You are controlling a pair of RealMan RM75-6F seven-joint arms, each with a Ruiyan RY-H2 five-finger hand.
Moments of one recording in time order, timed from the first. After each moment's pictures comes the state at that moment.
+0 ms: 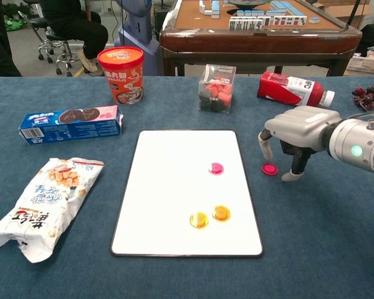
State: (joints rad) left arm -0.07 -1.10 -0.05 -1.56 1.52 1.53 -0.08; right arm 0.85 -1.55 0.03 -1.52 -0.79 0.97 -0.80
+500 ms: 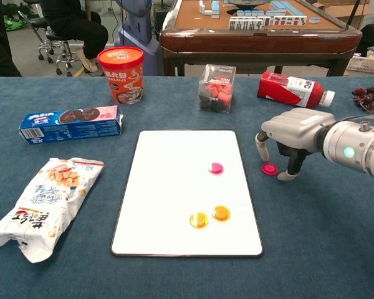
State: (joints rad) left arm -0.07 -1.09 -0.05 -1.56 1.52 1.54 -0.08; right arm 0.85 -1.58 0.04 -1.48 -0.78 0.95 -0.79
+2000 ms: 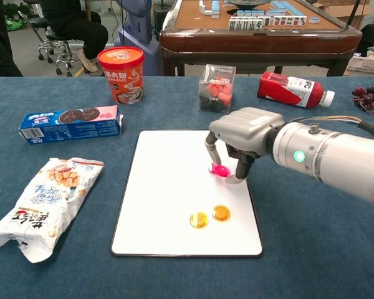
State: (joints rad) left arm -0.06 -1.09 -0.05 -1.56 1.53 1.55 -0.10; right arm 0.92 -1.68 0.09 -1.53 -0.84 0.97 -0.80
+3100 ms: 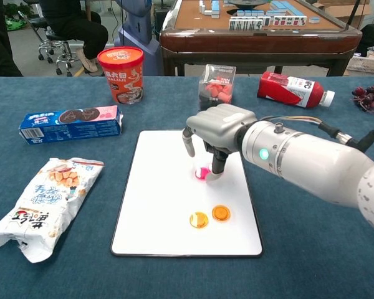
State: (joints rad) left arm -0.06 -1.08 -0.05 -1.56 1.53 1.55 -0.12; right arm 0.97 -1.78 0.14 -1.42 -0.84 0.96 -0.79
